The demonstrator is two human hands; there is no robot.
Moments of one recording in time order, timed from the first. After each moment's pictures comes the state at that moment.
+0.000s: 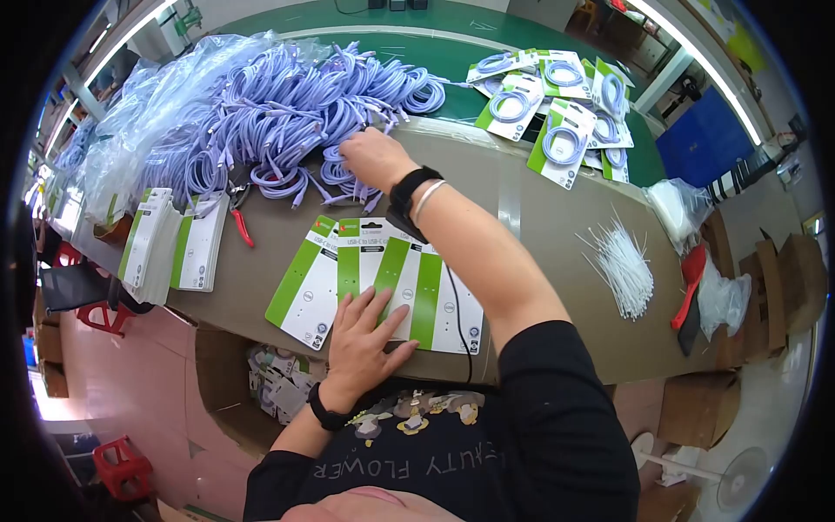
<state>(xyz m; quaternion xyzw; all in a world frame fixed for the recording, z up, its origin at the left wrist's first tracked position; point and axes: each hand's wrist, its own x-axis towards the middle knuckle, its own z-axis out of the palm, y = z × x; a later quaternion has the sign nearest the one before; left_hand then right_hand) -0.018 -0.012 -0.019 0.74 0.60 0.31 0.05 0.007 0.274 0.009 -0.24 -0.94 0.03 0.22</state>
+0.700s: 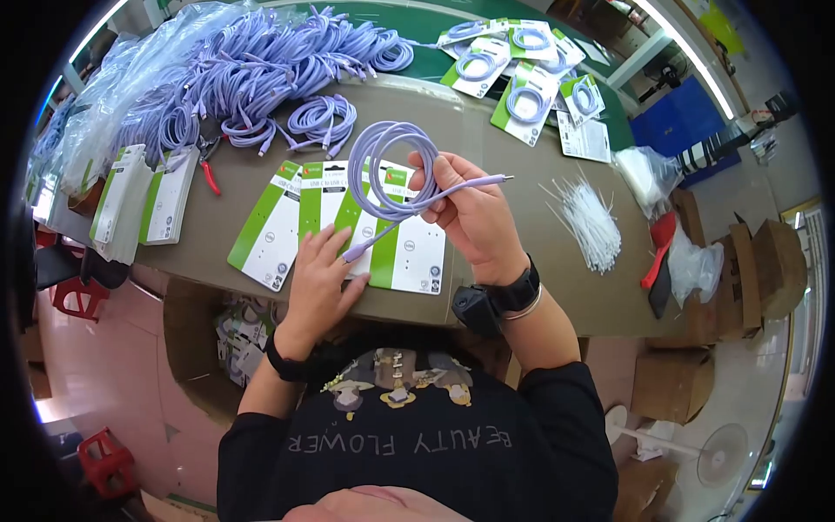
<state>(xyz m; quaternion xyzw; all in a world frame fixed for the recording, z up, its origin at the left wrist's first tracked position) -0.018 -0.015 -0.027 0.75 0.58 0.32 0.02 0.179 0.101 0.069 -0.28 -0.45 0.74 0.42</state>
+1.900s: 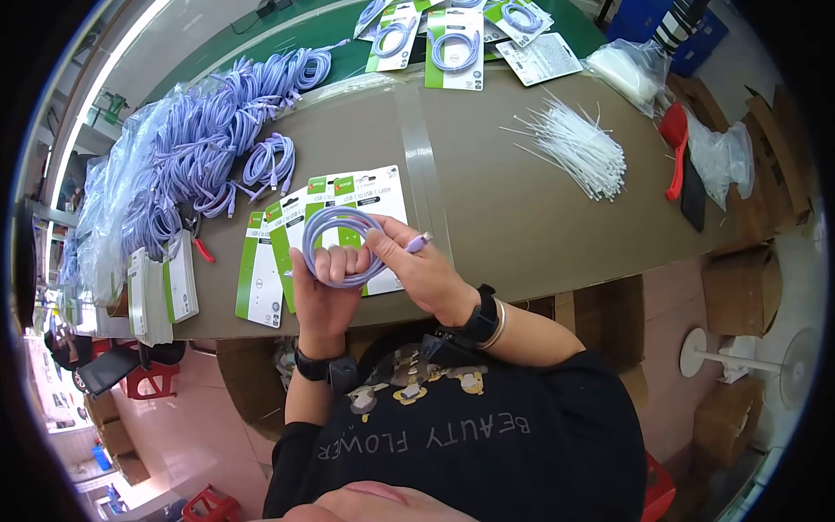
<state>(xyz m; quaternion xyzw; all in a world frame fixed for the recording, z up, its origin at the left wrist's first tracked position) 0.040 0.029 -0.017 0.24 0.04 0.60 0.76 0.192 0.041 0.013 -0.29 -0.45 0.71 0.46</state>
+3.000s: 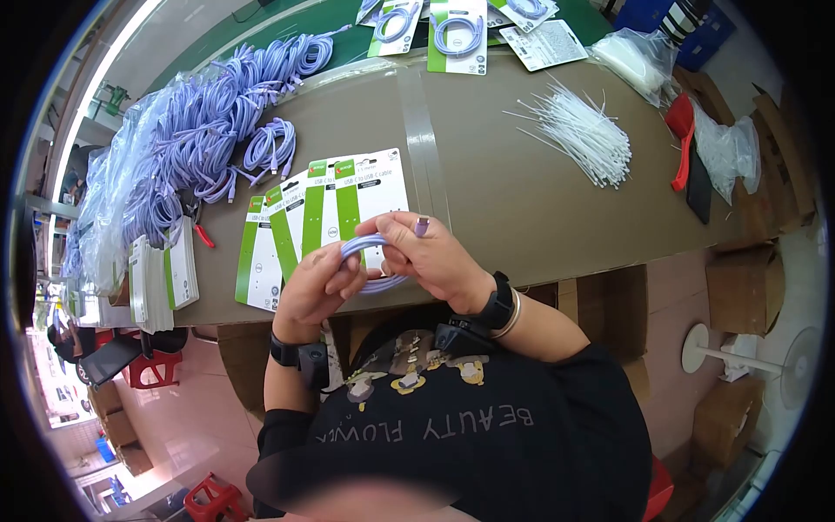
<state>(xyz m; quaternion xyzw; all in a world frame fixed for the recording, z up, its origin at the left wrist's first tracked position) 0.013 0.020 0.018 0.36 0.32 0.35 0.80 0.214 0.037 0.011 -0.26 -0.36 0.82 0.36</state>
